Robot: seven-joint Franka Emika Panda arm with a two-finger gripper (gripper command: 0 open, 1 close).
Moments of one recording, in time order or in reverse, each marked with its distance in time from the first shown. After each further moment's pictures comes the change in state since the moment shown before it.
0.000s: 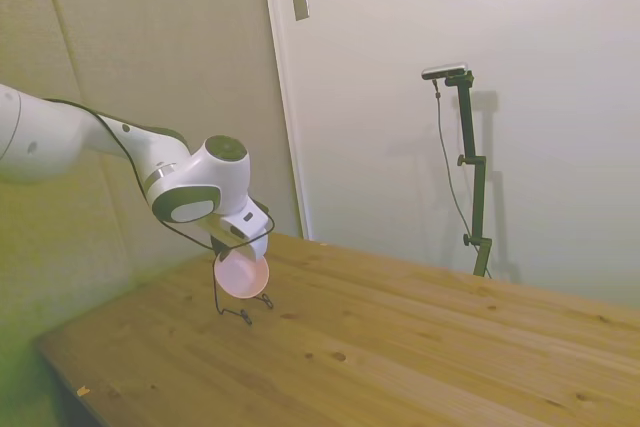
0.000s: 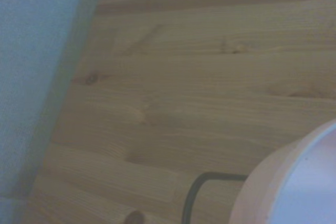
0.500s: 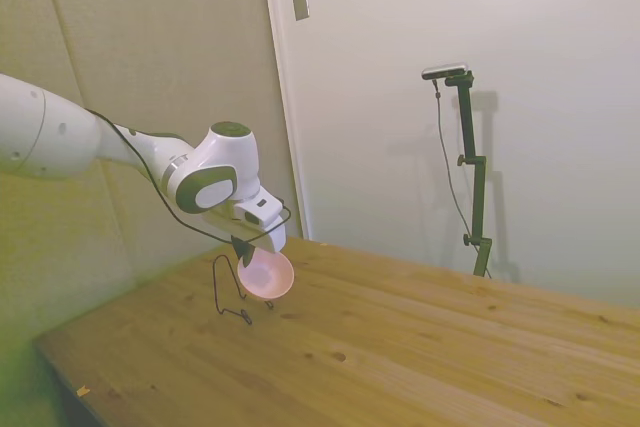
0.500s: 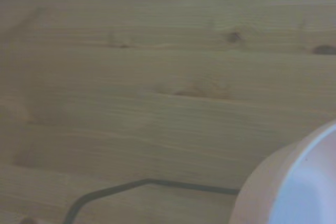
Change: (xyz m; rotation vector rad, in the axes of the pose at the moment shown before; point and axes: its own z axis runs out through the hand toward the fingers) arm 0.020 -0.013 -0.005 -0.204 0.109 0.031
